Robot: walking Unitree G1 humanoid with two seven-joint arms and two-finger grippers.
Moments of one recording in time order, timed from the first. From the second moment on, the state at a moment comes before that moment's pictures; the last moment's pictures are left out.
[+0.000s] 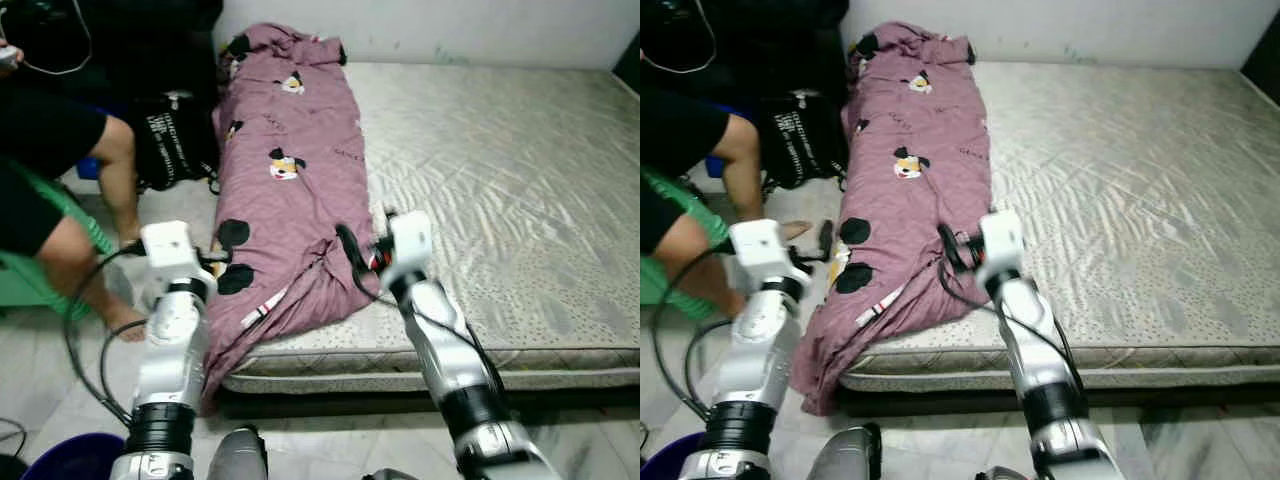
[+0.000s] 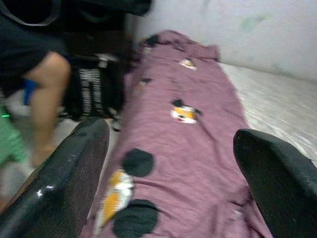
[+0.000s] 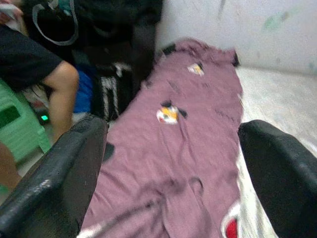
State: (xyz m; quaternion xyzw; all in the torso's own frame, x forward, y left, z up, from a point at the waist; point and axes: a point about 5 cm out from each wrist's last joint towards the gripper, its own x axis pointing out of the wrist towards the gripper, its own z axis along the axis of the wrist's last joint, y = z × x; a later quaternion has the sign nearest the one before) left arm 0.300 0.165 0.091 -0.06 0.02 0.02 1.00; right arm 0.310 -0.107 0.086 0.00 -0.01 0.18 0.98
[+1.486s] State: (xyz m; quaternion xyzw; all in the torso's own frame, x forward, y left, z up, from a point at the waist) left arm 0.289 0.171 0.092 -0.04 0.02 0.02 1.00; right arm 0.302 -0.116 0.098 0.01 -0.03 0.11 0.99
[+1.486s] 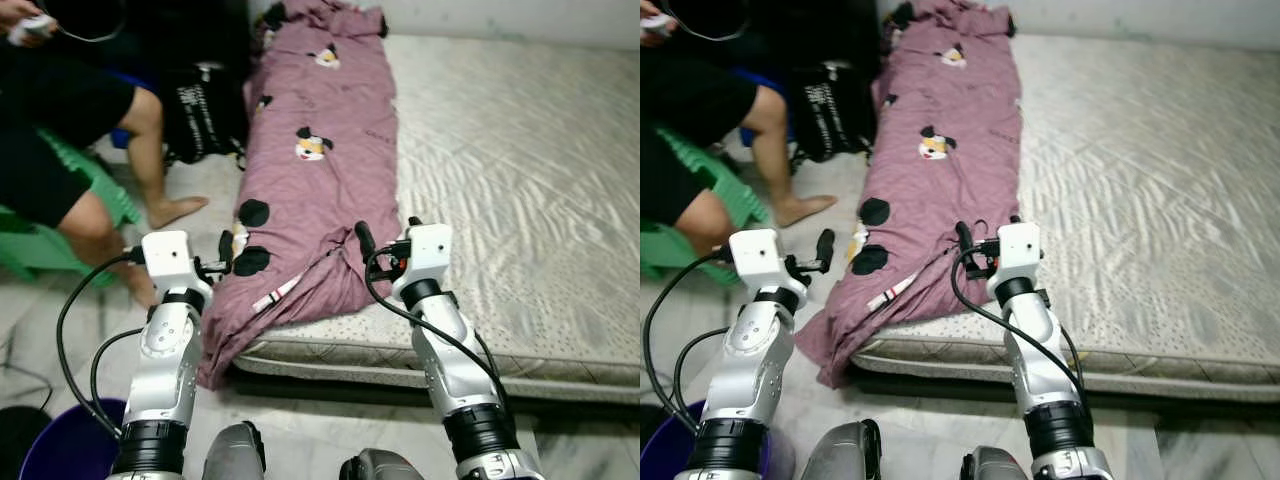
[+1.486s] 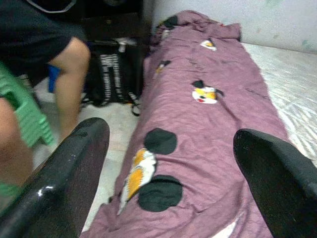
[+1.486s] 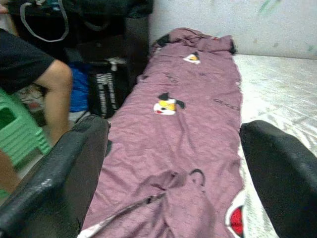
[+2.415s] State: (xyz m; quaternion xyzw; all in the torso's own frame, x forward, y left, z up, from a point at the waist) left arm 0.292 0.168 0.093 -0.05 0.02 0.01 1.00; right arm 0.302 -0.123 0.096 0.02 -0.03 0.08 1.00
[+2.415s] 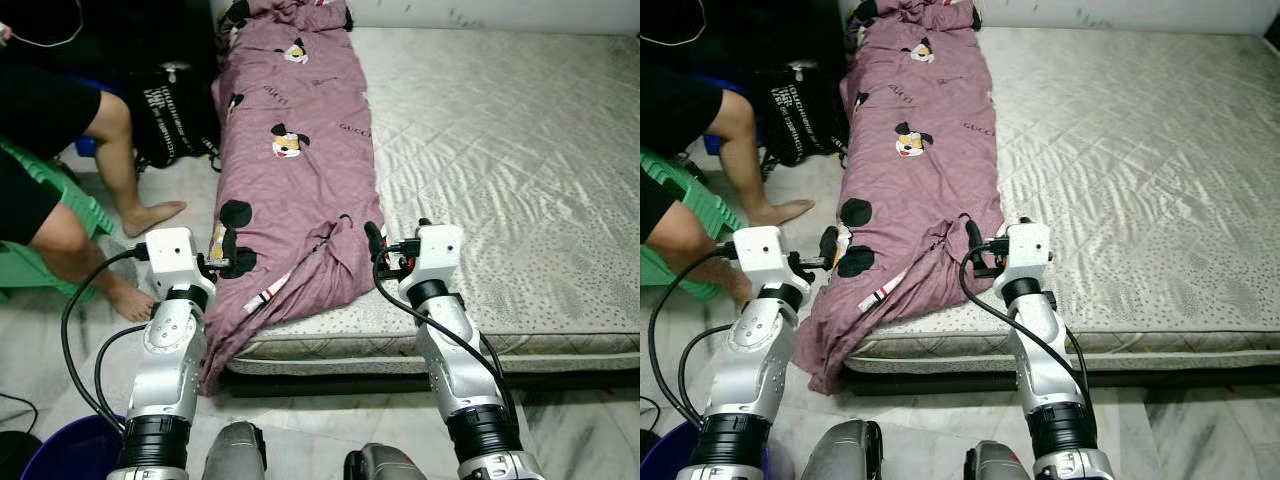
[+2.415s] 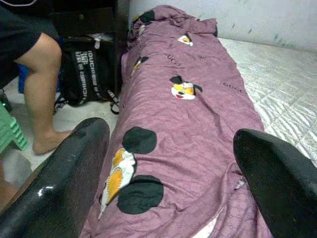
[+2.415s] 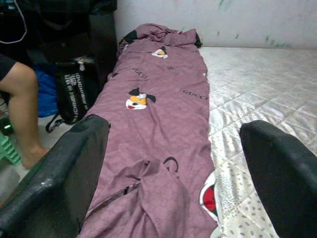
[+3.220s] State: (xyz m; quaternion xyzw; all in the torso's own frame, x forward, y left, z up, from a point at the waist) left arm 0.293 0.168 0.091 -0.05 0.03 0.02 1.00; right arm 0.302 -0.124 0.097 0.02 -0.03 0.09 1.00
